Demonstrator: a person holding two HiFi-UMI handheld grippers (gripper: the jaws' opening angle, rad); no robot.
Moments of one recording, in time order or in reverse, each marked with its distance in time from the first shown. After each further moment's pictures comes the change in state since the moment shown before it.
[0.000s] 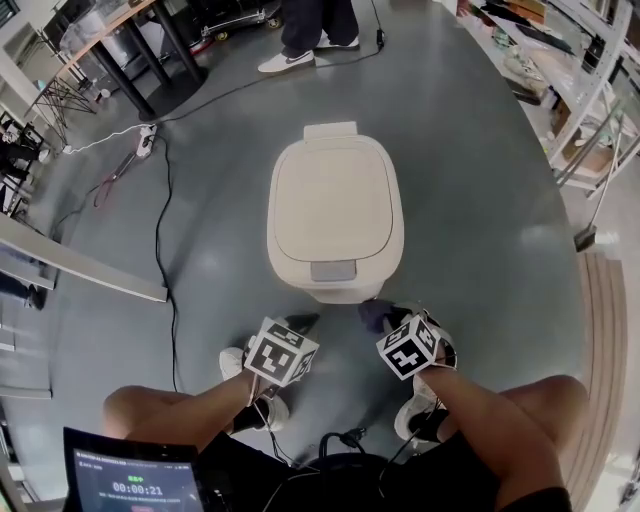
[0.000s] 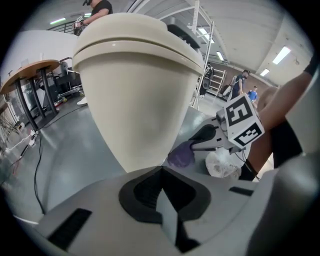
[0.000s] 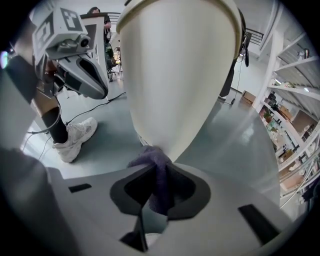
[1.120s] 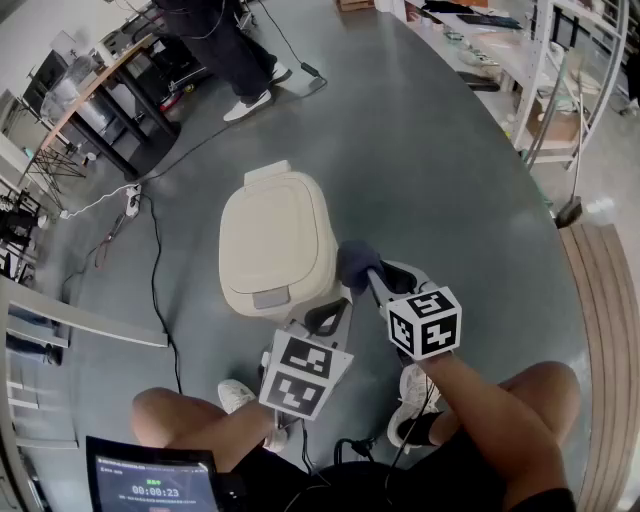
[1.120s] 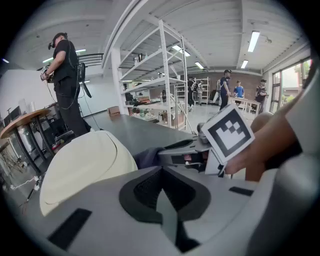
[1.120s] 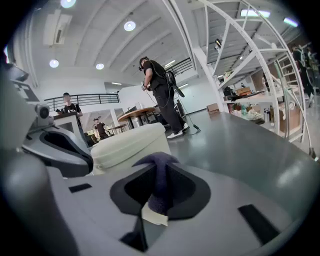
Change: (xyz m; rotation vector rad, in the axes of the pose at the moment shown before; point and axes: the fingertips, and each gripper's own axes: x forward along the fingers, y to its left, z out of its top) left arm -0.037 -0.125 0.184 0.220 -0.265 0.087; right arm -0.139 -0.135 0.072 0.566 -0.670 -0.011
